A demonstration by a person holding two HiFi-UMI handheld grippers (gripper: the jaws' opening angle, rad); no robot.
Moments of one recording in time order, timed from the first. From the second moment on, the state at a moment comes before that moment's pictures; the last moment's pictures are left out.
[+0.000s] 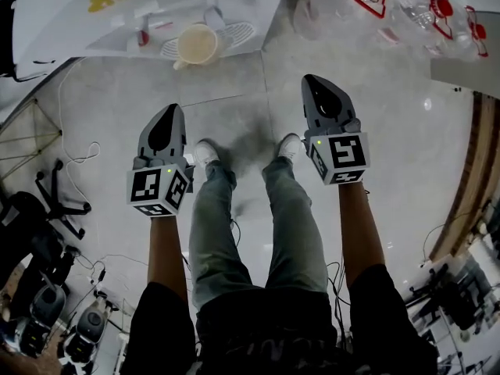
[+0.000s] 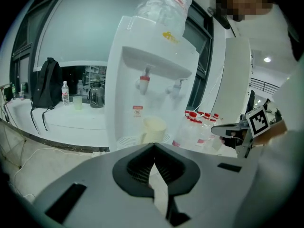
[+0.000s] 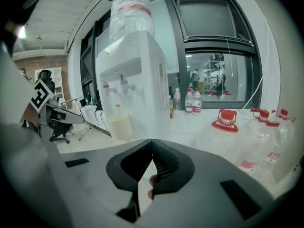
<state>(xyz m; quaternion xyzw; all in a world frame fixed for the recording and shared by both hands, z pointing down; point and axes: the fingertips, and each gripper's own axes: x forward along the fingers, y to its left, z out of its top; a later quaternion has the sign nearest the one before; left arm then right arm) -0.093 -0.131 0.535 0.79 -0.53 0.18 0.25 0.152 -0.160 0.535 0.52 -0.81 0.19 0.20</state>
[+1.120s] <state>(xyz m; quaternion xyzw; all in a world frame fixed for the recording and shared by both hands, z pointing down) -0.120 -0.180 0.756 0.80 -0.54 0.16 0.20 0.137 -0.206 0.756 0.51 -0.83 0.14 0.19</state>
